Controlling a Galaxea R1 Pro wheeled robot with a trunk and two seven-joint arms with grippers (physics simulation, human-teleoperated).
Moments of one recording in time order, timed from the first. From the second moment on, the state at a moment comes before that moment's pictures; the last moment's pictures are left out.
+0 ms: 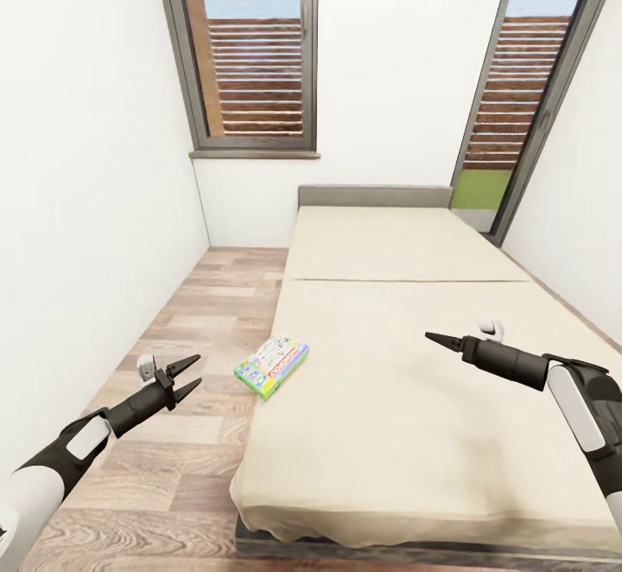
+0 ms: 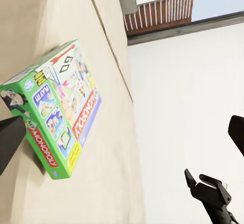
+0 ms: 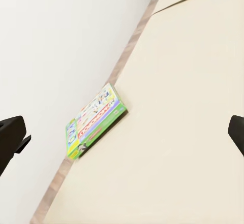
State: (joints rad) left arm -0.78 0.33 -0.05 -0.28 0.94 0.61 -1.05; right arm -0.60 -0.40 -0.11 -1.19 -0.57 0.80 0.78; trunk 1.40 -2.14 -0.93
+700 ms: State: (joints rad) left arm -0.79 0.33 -0.05 -0.29 0.93 0.61 -1.05; right arm -0.60 -0.40 -0.11 -1.19 -0.57 0.80 0.78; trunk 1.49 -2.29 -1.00
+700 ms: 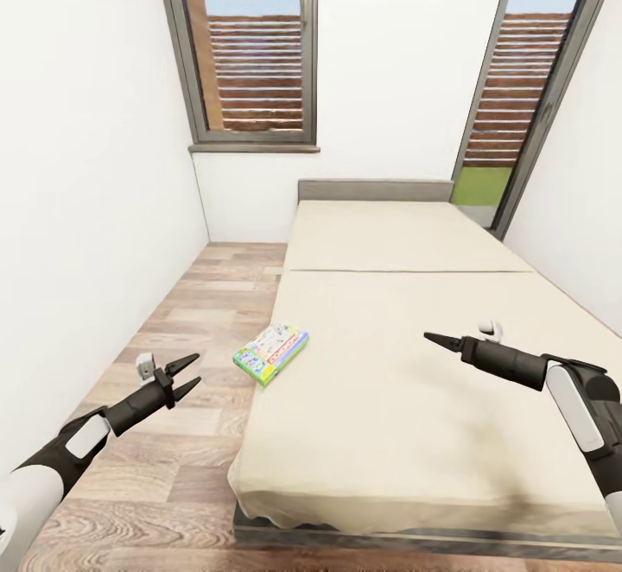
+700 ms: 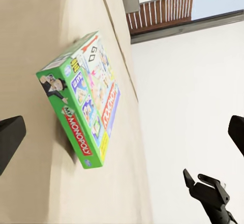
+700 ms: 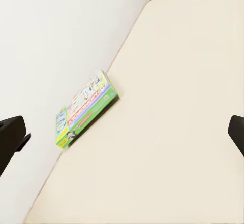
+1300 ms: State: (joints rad) left arm -0.78 0.36 -0.04 -0.29 0.94 0.63 -1.06; right arm -0.60 -0.40 -0.11 -1.19 -0.56 0.80 0.78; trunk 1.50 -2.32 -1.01
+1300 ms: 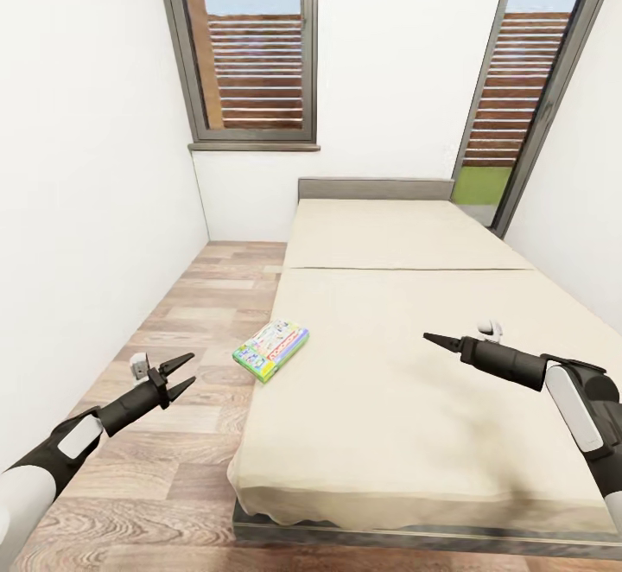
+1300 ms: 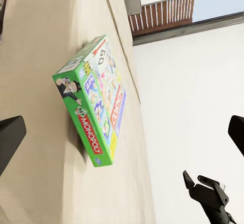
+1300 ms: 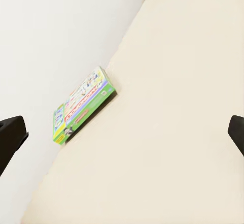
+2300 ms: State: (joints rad) left arm -0.79 0.36 -0.04 -0.29 0.94 0.60 -1.04; right arm -0.60 -0.40 -0.11 -1.19 -0.56 0.80 0.78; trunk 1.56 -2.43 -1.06
